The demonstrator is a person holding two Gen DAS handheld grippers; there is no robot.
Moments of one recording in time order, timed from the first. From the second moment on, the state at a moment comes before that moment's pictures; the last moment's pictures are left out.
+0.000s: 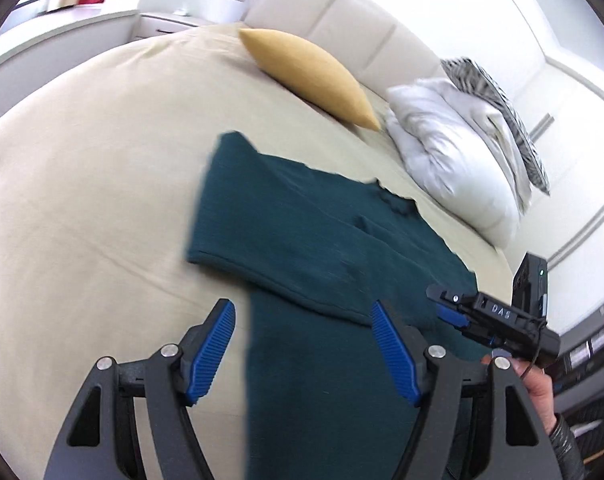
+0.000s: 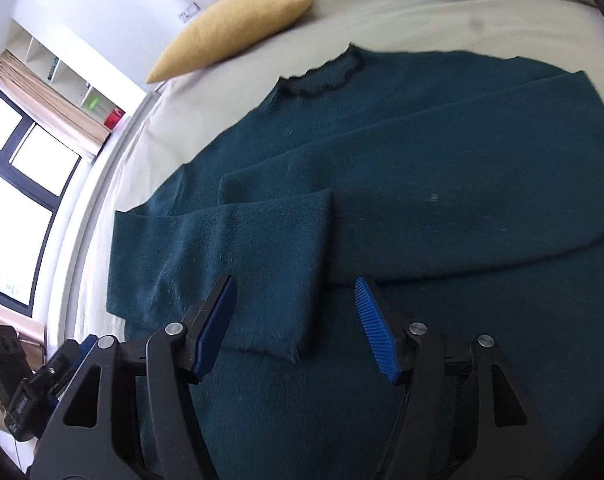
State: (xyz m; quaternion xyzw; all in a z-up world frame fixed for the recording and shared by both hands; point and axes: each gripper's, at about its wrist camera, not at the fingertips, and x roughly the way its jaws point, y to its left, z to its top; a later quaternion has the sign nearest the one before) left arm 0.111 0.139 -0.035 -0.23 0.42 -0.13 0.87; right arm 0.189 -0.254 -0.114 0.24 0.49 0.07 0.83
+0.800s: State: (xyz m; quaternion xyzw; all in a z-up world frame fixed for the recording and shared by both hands) left arm 0.210 0.136 -0.039 -0.21 0.44 -0.10 0.87; right arm 0.215 -0.322 -0.088 0.14 0.48 0.04 0.87
